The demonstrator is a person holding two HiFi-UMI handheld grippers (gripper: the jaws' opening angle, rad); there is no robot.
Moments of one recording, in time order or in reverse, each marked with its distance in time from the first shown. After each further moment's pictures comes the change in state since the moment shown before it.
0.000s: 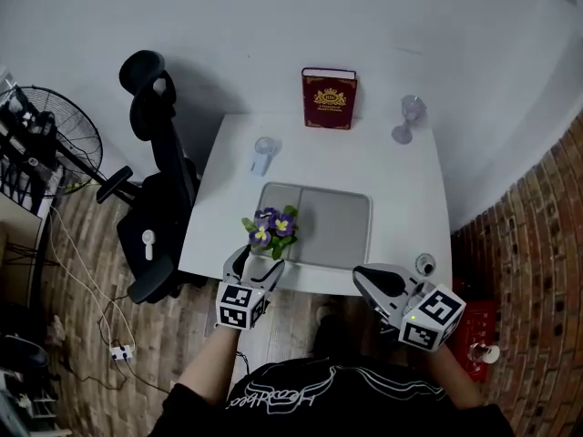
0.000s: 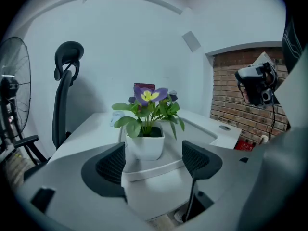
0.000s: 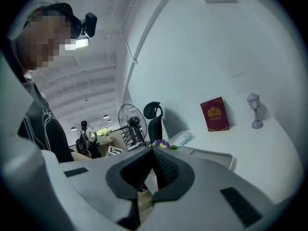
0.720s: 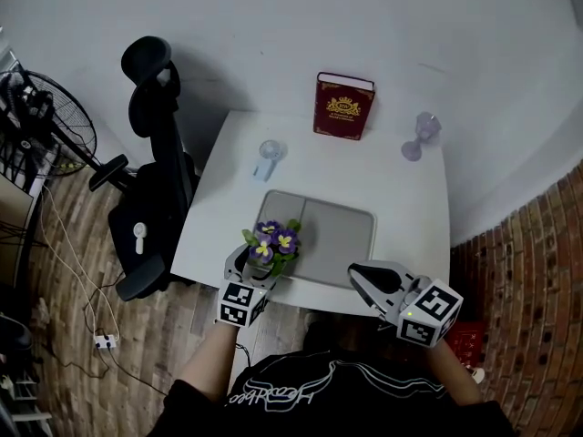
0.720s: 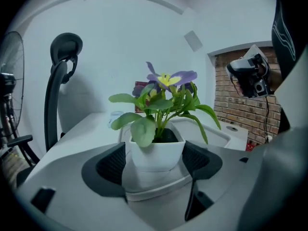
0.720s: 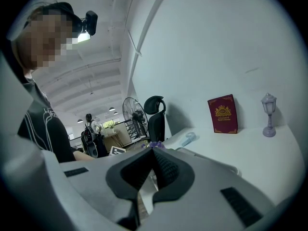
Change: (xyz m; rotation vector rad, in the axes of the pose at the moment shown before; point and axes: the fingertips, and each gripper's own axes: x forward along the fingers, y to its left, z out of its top) left arm 0.038 0.018 0.000 0.002 -0.028 -0.008; right arm 0.044 -0.027 0.018 -0.052 0.090 0.074
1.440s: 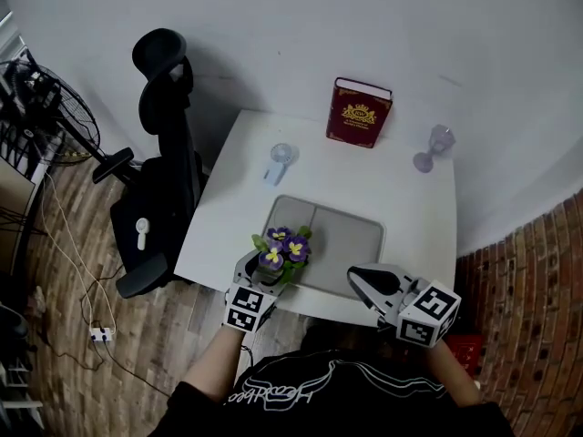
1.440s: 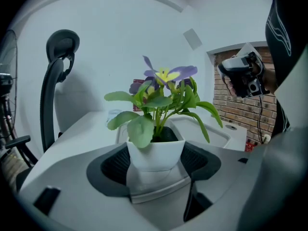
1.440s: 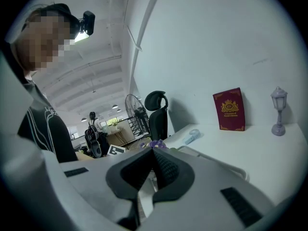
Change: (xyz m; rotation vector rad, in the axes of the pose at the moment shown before) left arm 0.007 -0.003 0.000 0.011 0.026 -0.025; right arm 0.030 -0.010 -0.001 0.010 0.048 0.044
